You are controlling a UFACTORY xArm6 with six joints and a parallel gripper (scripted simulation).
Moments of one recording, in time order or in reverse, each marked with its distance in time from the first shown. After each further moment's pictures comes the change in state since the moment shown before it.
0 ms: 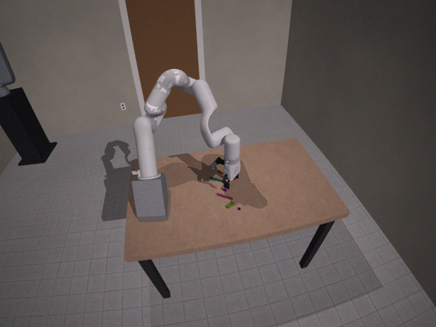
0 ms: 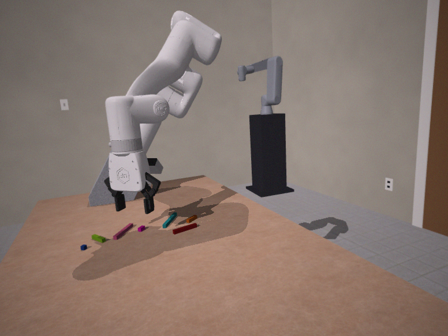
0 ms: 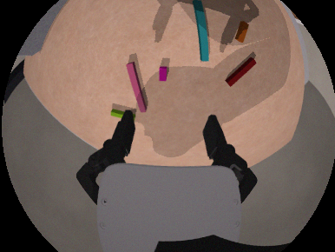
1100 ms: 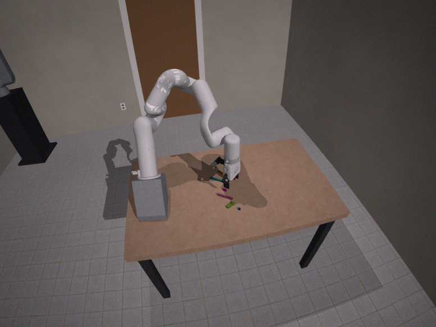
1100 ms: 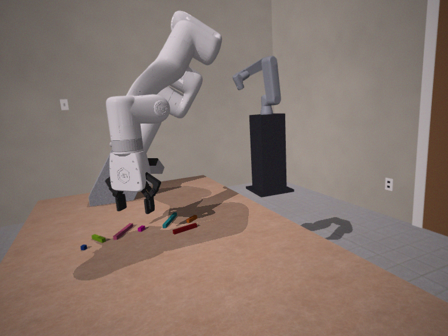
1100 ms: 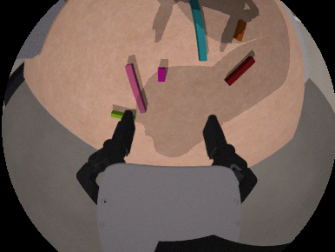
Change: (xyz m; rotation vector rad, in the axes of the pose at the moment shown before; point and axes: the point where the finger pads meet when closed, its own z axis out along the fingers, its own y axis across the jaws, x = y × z) arm 0.001 0.001 0.000 0.000 0.000 0.020
